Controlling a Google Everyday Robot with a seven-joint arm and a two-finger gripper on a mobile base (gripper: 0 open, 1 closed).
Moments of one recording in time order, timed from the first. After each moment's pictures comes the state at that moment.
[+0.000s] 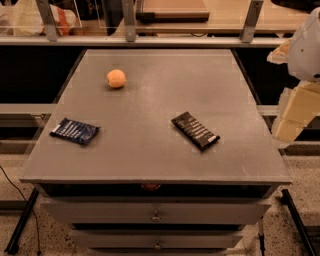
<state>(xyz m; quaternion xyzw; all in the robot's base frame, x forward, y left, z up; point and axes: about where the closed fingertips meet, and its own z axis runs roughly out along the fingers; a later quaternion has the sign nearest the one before) 0.438 -0.215 0.983 -0.60 0.78 -0.04 0.17</state>
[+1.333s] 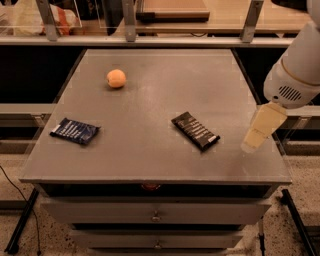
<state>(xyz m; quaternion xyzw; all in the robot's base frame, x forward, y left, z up) 0.476 -0.235 0.902 -0.47 0.87 -0.01 0.13</state>
